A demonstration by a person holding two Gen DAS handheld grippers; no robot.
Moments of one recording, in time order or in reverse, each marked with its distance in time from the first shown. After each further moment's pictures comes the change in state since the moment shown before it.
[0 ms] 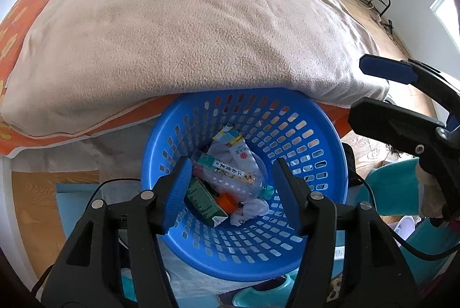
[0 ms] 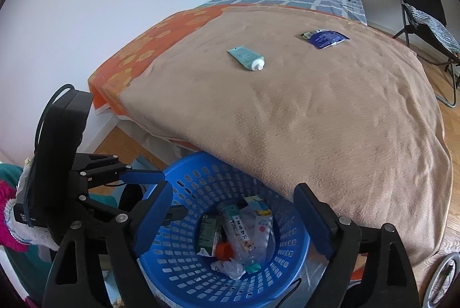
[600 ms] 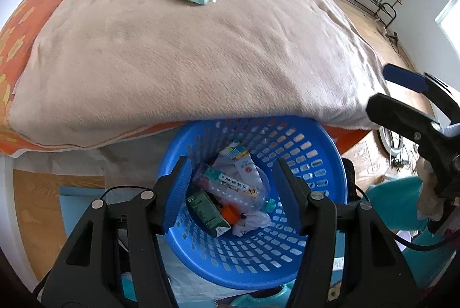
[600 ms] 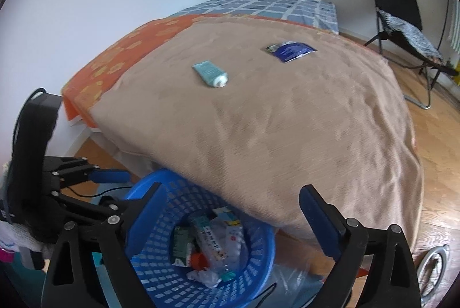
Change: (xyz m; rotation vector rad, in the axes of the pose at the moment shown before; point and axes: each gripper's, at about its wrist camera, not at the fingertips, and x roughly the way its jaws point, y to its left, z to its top) left arm -0.009 0.010 0.023 -0.054 -0.035 0.017; right arm -0.010 -0.016 0.017 0.024 -0.040 -0.168
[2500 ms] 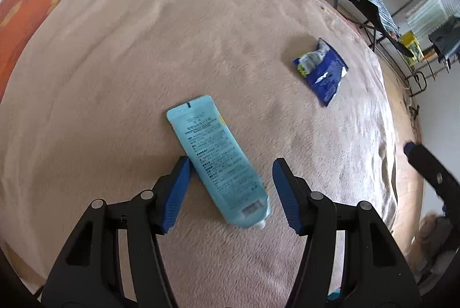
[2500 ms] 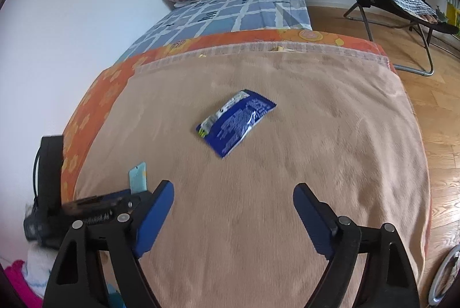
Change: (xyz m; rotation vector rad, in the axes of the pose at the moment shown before) left arm 0.086 0.066 0.222 -0.309 0.016 -0.005; right arm 0.112 -0.137 0.179 0.281 0.043 0.071
